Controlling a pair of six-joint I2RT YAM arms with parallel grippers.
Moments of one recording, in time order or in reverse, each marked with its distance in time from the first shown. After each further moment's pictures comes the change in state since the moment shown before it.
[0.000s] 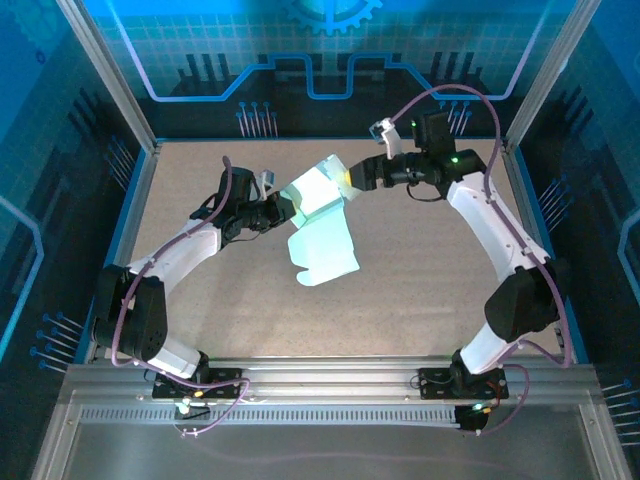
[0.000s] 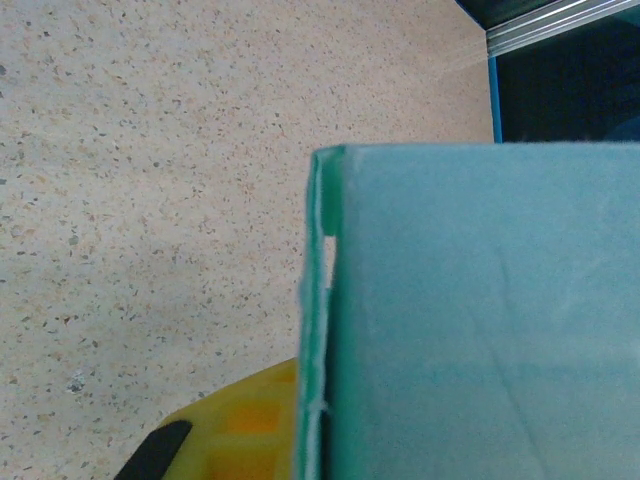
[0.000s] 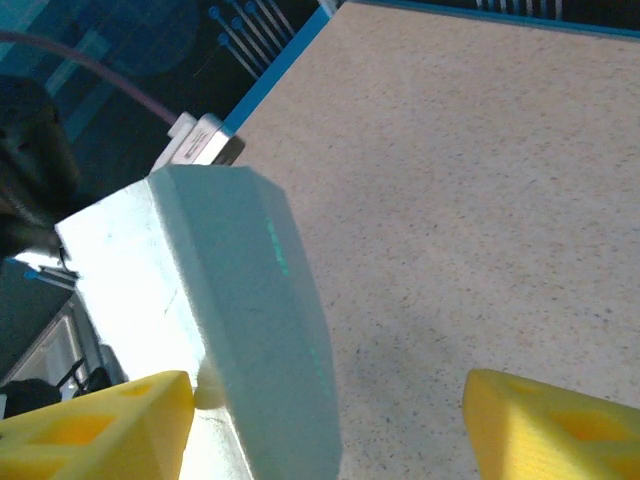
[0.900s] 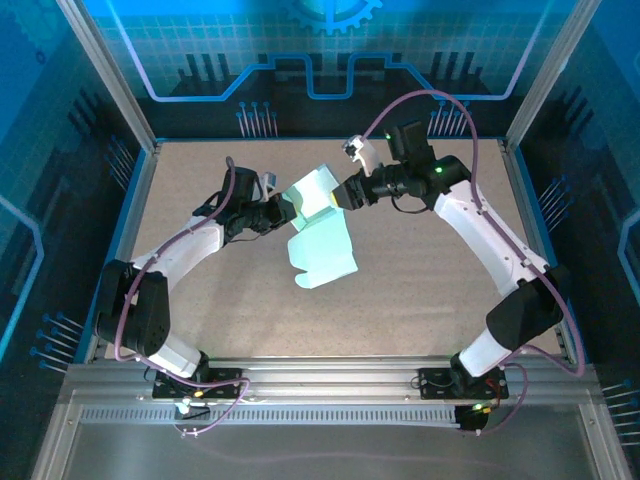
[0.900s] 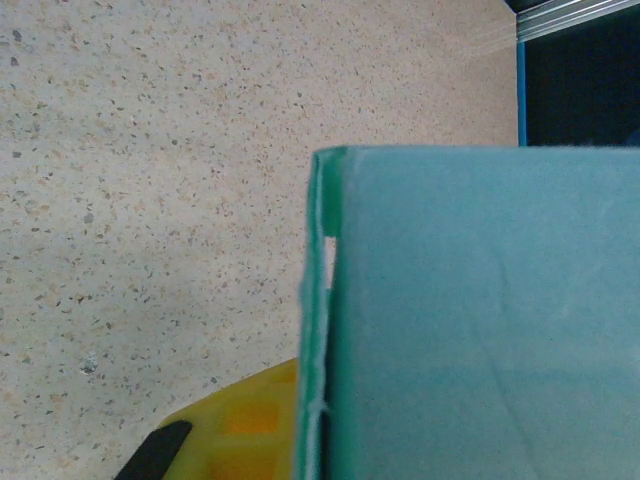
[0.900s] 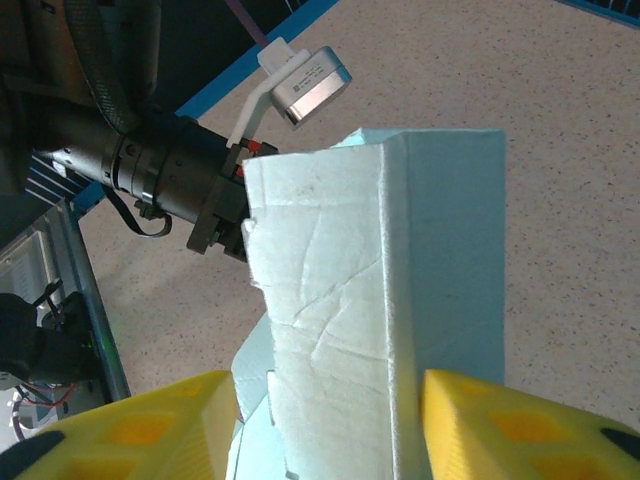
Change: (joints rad) left arm -0.005 0.032 0.029 -0.061 -0.007 0.000; right arm 0.151 -0.040 0.015 -0.091 0.116 -0.127
